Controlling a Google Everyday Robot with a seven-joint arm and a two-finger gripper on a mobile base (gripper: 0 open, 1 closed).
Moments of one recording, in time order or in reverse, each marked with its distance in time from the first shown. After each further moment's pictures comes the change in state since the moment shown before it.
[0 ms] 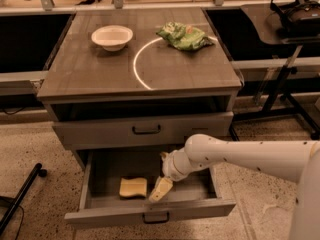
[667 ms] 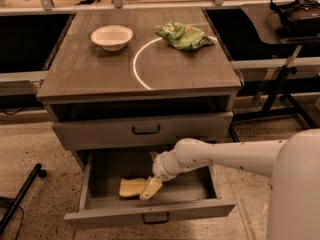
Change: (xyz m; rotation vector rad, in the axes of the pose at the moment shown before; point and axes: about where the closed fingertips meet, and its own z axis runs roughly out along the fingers) arm -0.015 -0.014 0.049 0.015 -0.050 -0.057
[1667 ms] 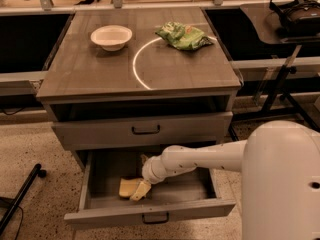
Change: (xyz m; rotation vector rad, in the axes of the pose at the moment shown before) arm -0.008 -0.006 0.061 0.025 -0.021 -0.026
